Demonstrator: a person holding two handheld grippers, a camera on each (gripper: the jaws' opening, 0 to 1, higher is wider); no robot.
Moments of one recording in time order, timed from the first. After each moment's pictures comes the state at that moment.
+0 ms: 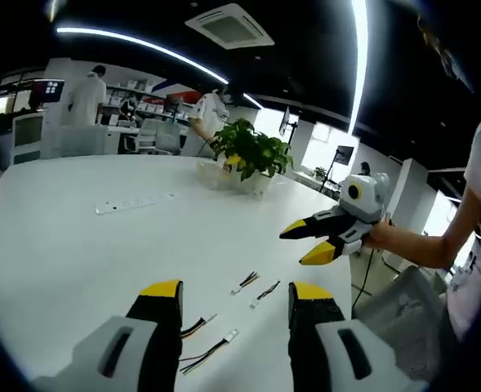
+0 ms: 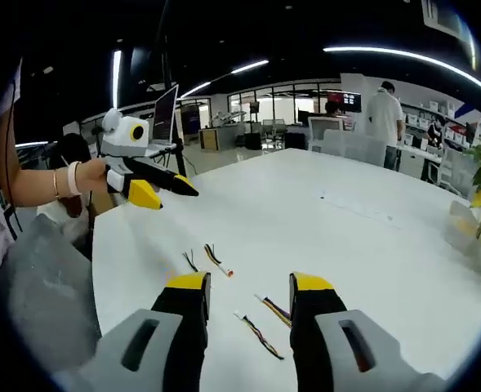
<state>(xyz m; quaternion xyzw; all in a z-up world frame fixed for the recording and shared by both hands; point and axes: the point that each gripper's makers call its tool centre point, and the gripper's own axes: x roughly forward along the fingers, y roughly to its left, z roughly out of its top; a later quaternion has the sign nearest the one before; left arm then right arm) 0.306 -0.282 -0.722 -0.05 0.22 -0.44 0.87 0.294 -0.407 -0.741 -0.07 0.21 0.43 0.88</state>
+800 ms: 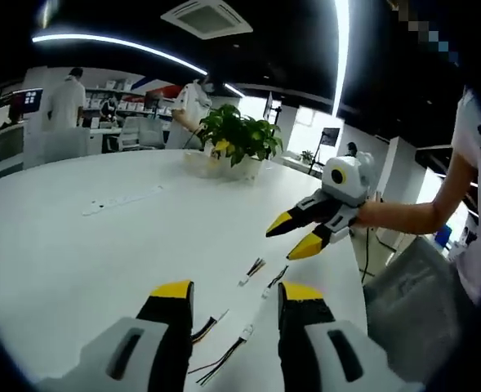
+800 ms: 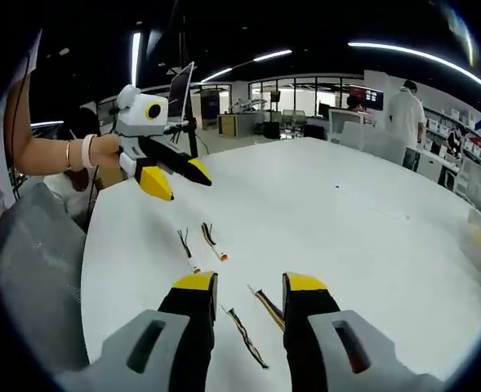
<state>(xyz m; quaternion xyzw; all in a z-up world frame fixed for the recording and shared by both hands) 0.320 -0.296 -0.755 -0.02 0.22 -0.48 0.85 0.312 -0.404 -0.780 -0.11 0.22 0.47 0.85</state>
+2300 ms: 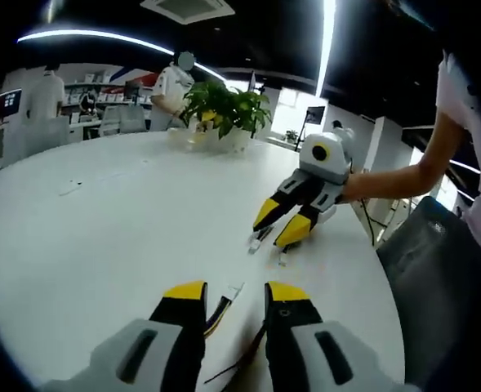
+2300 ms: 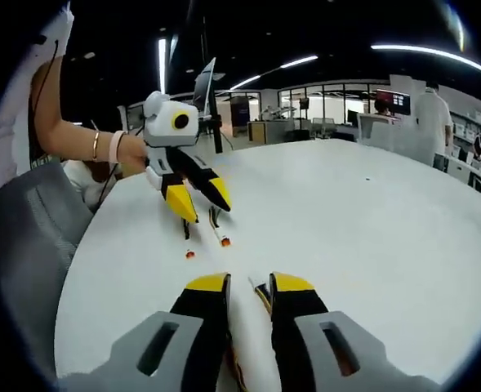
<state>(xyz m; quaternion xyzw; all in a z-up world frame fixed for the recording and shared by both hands) 0.331 -0.310 -0.823 0.03 0.24 -0.52 0.82 0.333 -0.391 -0.836 -0.09 0.20 0.54 0.81</state>
